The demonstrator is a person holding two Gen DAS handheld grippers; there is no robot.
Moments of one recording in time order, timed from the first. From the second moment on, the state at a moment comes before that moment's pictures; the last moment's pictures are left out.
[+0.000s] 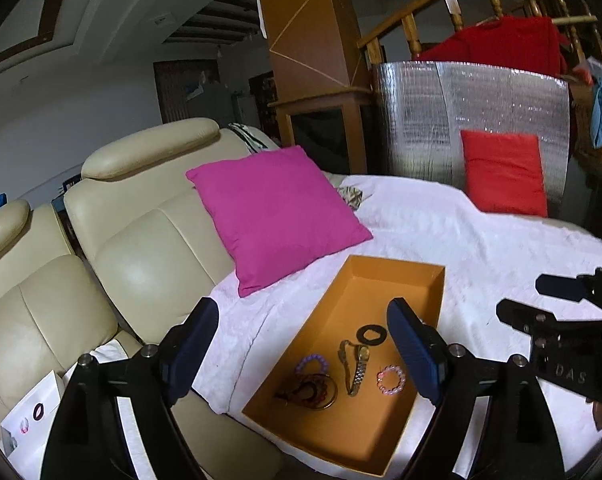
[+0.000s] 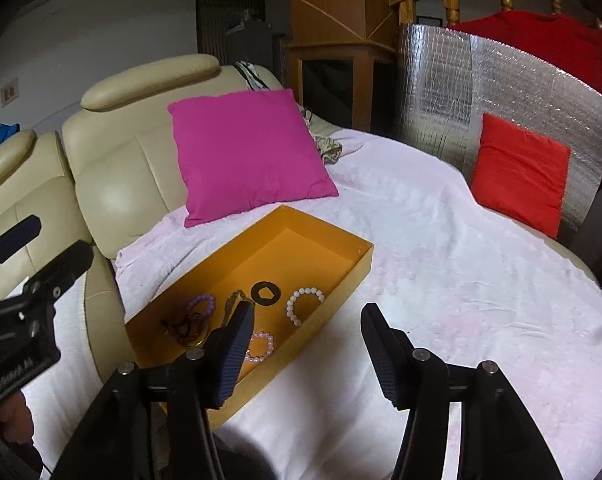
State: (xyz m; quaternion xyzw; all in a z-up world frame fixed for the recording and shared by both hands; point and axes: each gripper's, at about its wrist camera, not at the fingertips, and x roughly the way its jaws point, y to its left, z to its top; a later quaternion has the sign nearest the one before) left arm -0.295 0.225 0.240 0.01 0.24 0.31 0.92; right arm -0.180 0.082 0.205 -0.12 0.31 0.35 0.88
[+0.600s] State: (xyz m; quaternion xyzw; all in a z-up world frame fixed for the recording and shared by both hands) left arm -0.332 0.215 0.268 0.03 0.20 0.40 0.89; right arm -0.244 0.062 0.225 -0.11 0.30 0.35 0.88
